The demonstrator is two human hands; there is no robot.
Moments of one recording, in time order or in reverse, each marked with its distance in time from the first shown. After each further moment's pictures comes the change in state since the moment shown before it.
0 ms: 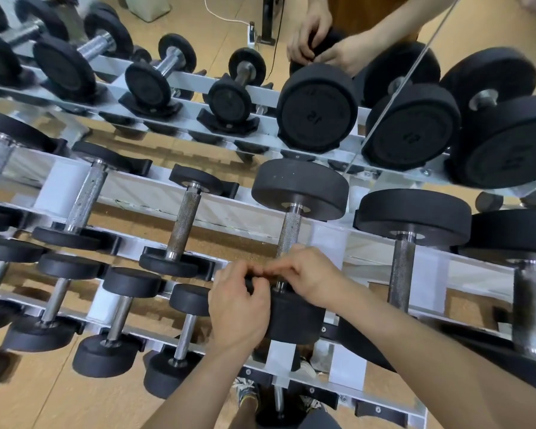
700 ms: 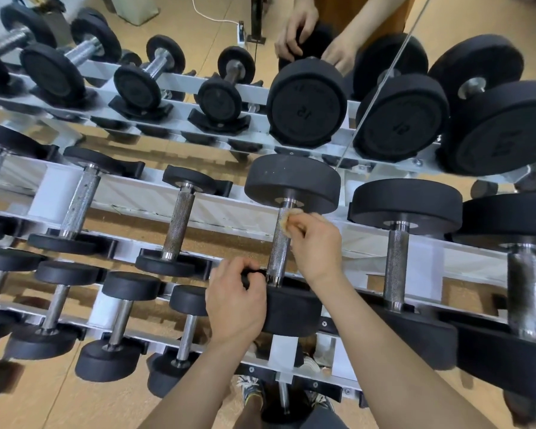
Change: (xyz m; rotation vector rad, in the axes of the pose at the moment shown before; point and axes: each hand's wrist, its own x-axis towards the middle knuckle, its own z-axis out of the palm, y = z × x) left_hand 0.000 0.001 0.002 0.043 -0.007 -0.023; right_hand 0.014 -0.009 -0.002 0.060 0.632 0.377
